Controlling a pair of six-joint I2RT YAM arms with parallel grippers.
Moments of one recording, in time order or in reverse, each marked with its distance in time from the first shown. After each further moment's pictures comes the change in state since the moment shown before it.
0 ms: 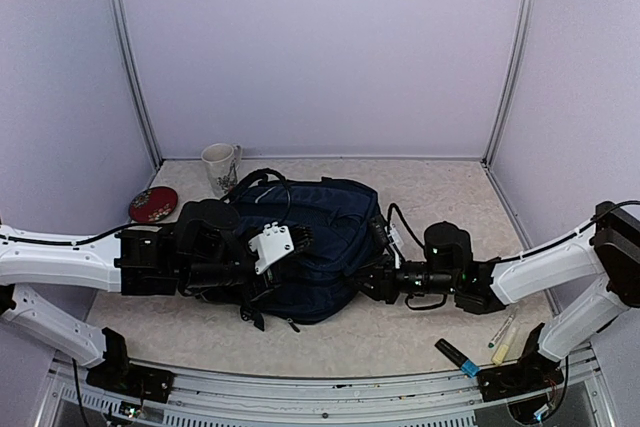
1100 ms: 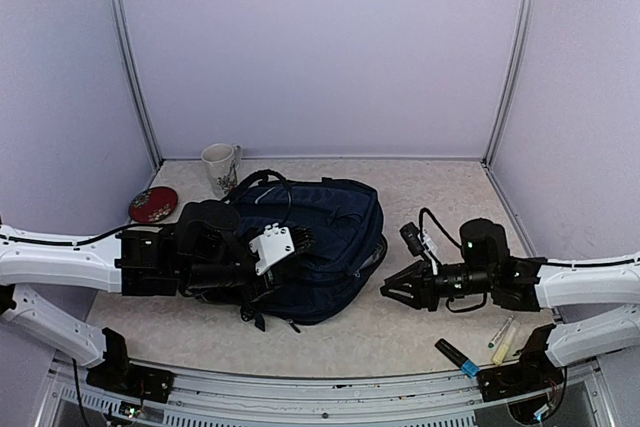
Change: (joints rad) left arm -0.002 0.003 -0.002 0.001 0.003 0.002; right arm -0.156 -0.369 -0.064 -0.475 -0.169 -0.199
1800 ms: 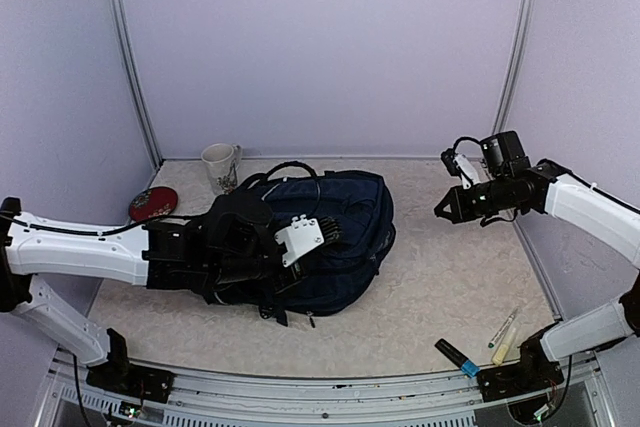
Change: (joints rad) left arm -0.034 0.192 0.169 0.034 -0.105 0.009; right arm -0.378 0.178 0.593 -0.755 0.172 -0.133
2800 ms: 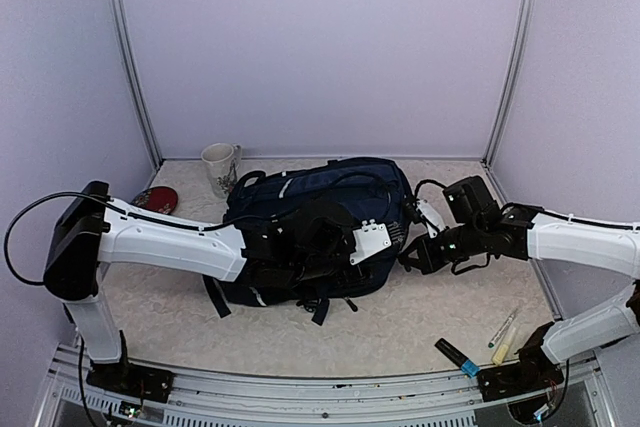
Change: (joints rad) left arm -0.015 0.411 0.275 0.100 -0.032 0.094; right arm 0.254 -0.022 -0.269 0.260 0.031 0.089
